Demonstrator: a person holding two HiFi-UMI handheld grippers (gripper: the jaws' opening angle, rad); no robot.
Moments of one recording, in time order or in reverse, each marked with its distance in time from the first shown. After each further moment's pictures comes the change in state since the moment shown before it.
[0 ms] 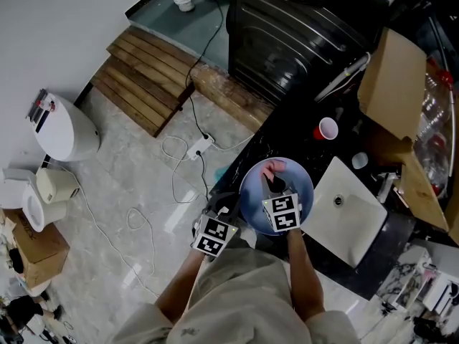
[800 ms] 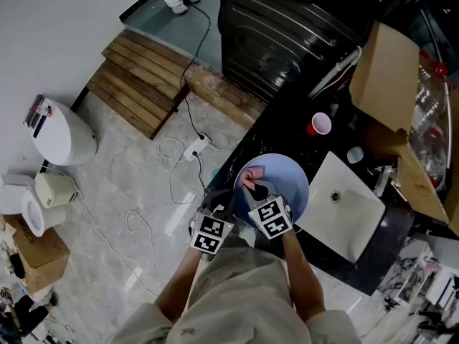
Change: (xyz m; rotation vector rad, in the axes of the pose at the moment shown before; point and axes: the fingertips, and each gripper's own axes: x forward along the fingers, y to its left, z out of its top) left arm -0.001 0.001 0.000 -0.002 0.000 0.029; right arm -0.010 0.066 -0.008 -0.106 0.025 0.234
